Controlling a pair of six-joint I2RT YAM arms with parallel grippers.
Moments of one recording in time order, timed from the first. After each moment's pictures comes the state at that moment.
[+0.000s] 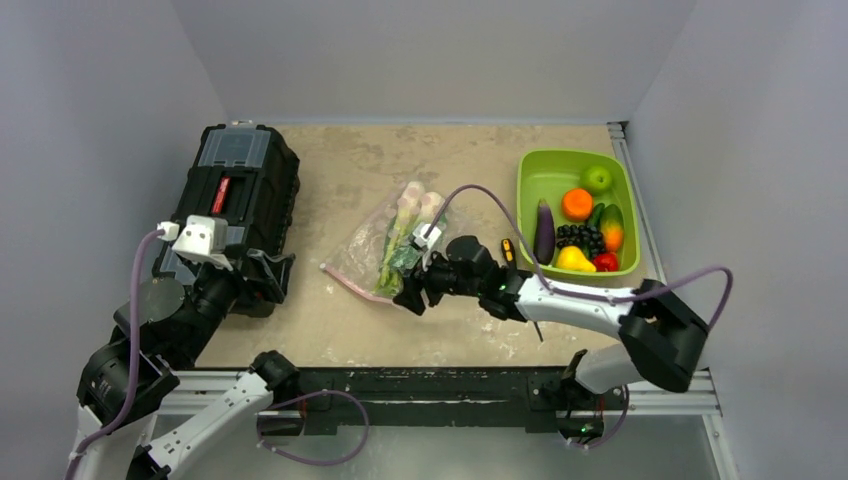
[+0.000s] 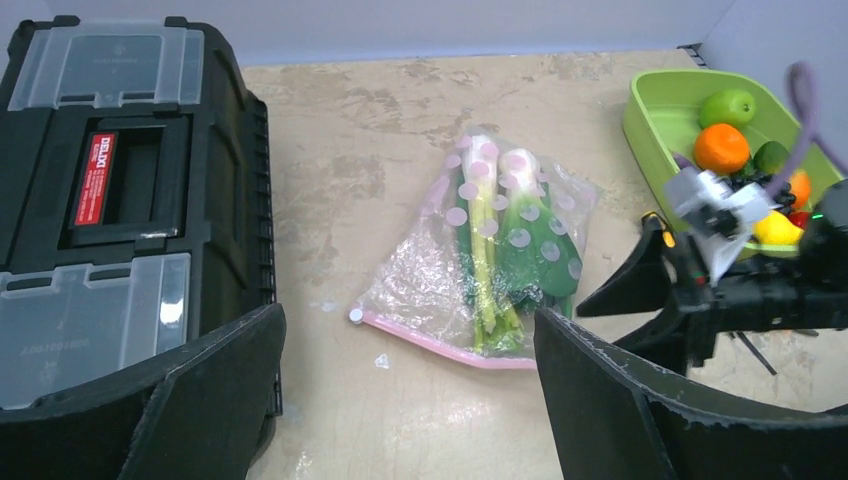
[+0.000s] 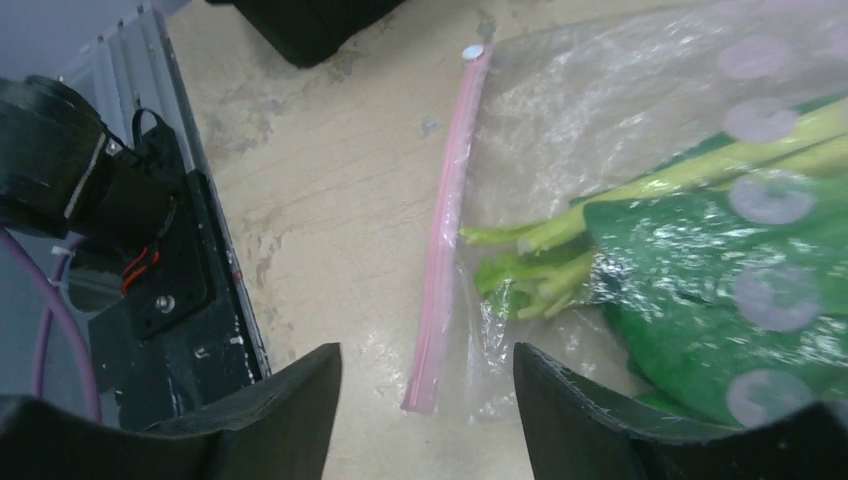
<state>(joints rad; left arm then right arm) -0.66 0.46 1.22 -0.95 -0.40 -0.23 0.95 1.46 0.73 0.29 -0.28 0.22</state>
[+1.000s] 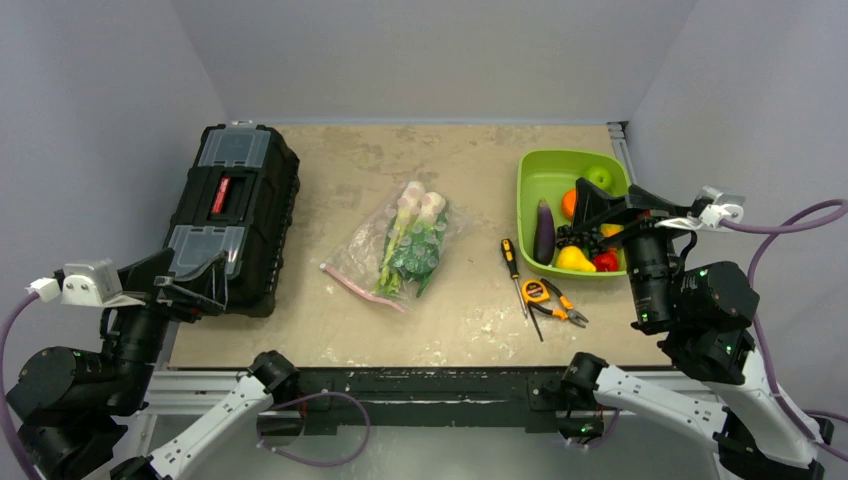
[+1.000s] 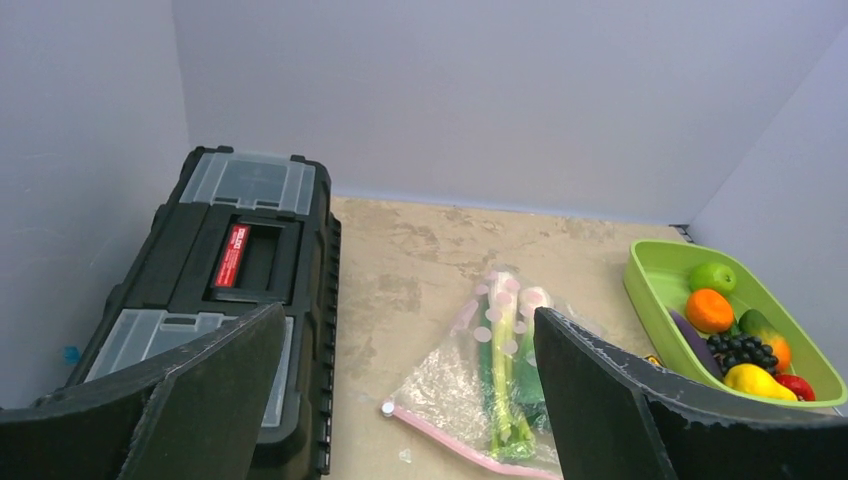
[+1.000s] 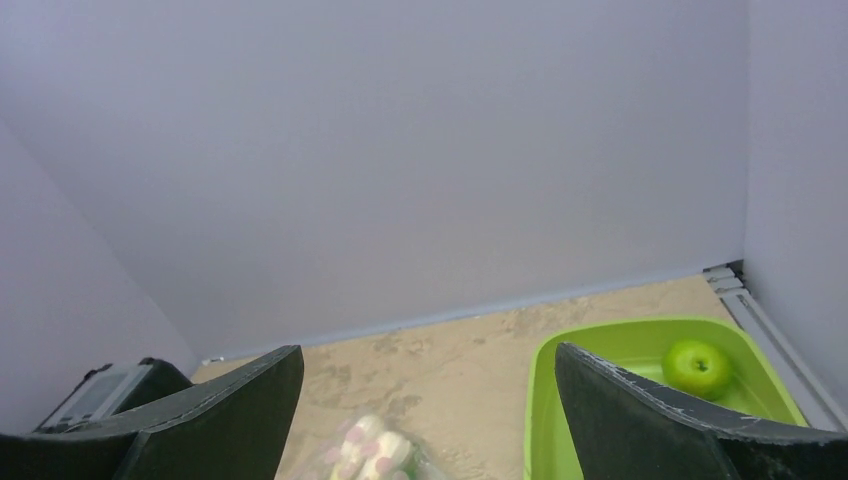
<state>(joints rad) -0.66 0.31 1.34 -0.90 -0.55 -0.16 0.95 0.58 1.15 -0.26 0.88 0.09</state>
